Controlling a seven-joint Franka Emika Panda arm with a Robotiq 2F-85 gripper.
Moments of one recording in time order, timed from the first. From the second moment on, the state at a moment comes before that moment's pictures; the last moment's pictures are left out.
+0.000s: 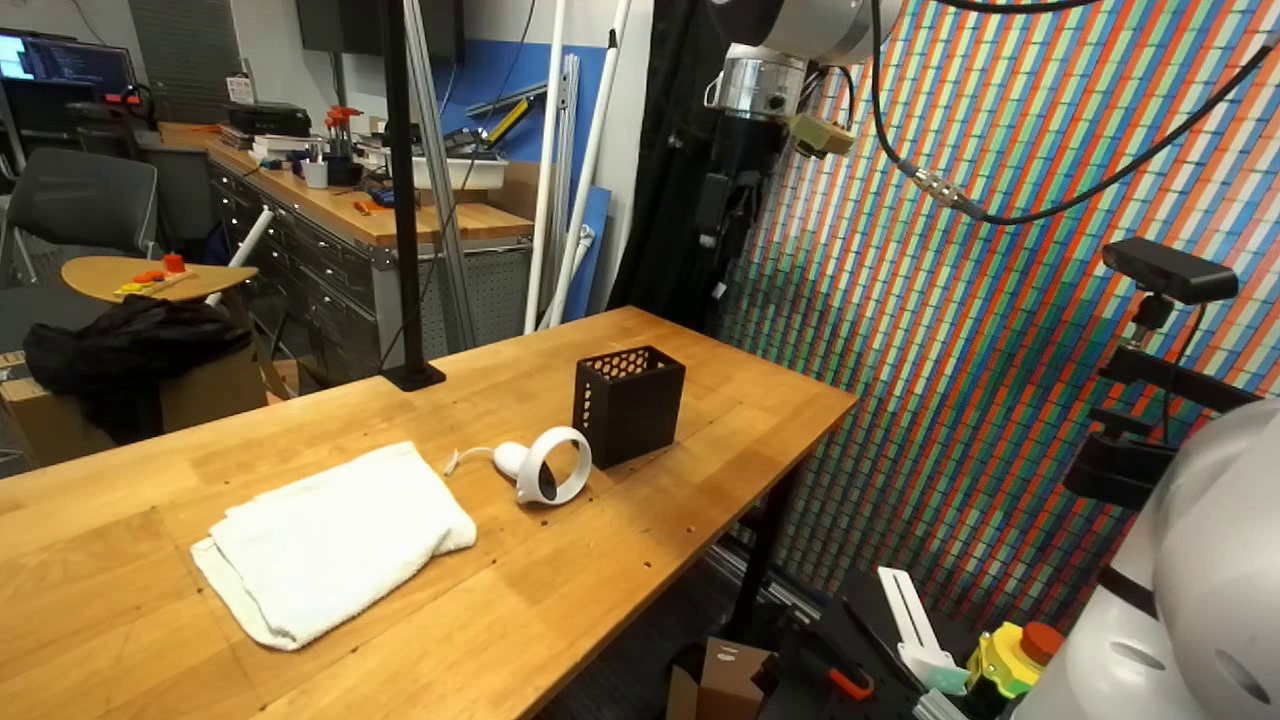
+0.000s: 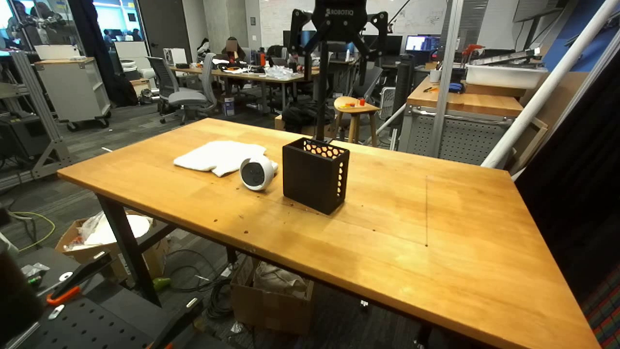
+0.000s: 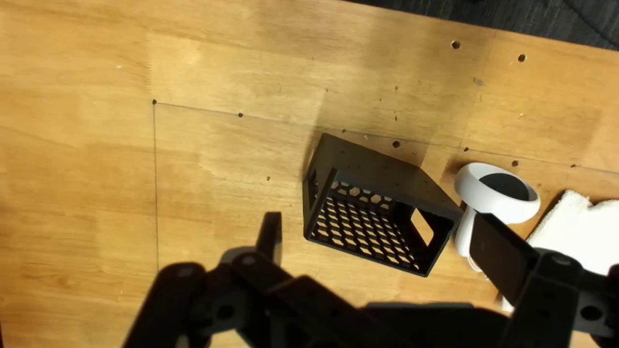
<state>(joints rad) -0.09 -0.12 -0.33 -2.07 -0.03 1.97 -0.60</state>
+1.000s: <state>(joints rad) -0.17 0.16 -0.25 -1.95 0.04 2.16 -0.55</state>
